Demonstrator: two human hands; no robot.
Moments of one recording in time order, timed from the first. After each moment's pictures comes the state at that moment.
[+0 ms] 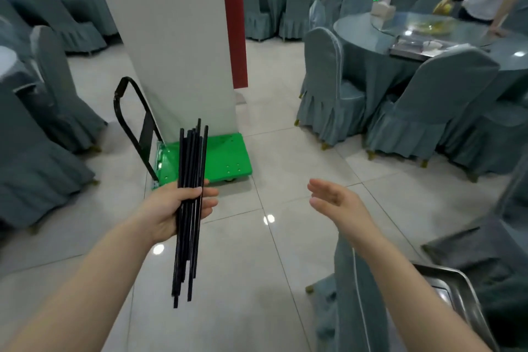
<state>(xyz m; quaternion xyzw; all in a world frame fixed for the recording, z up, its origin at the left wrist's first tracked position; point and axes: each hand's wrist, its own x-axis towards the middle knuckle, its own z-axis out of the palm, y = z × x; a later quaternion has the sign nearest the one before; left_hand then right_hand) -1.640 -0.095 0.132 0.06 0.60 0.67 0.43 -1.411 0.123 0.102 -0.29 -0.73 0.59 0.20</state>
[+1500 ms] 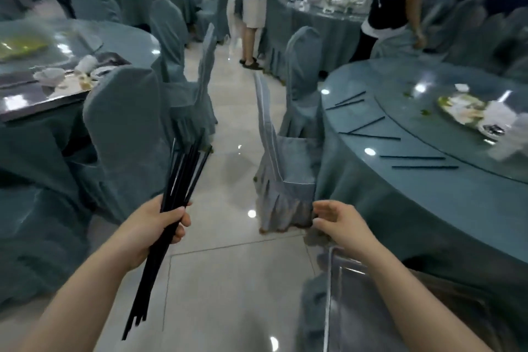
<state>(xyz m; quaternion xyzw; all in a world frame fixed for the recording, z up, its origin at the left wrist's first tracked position) -1.678 0.708 0.108 0.58 0.44 0.21 0.65 -1.371 0.524 0.069 -0.80 -0.36 0.30 0.38</state>
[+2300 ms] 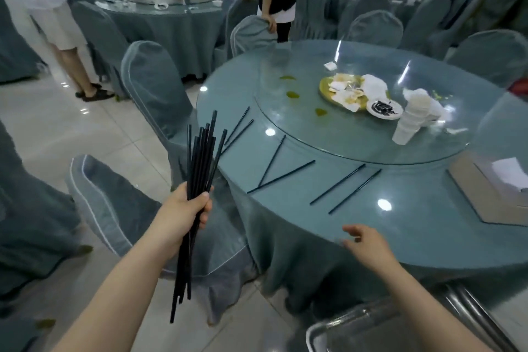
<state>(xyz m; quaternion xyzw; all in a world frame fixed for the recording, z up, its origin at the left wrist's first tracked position) -1.161 0.897 0.107 0.70 0.23 0.05 0.68 -1.055 0.553 0.008 -0.92 0.01 0.19 0.33</state>
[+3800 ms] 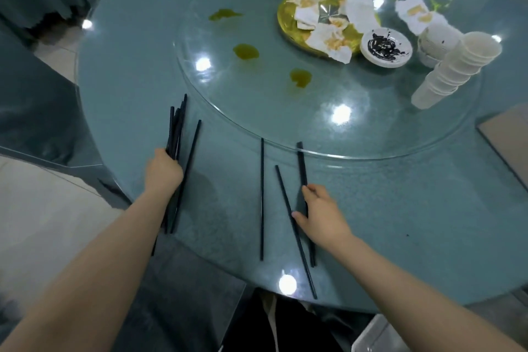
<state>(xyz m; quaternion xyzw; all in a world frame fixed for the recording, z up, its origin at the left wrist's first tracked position) -0.711 1.035 -0.061 0.93 0.24 -0.09 0.28 -0.822 0.730 -0.052 -0.96 0.03 0.18 0.20</state>
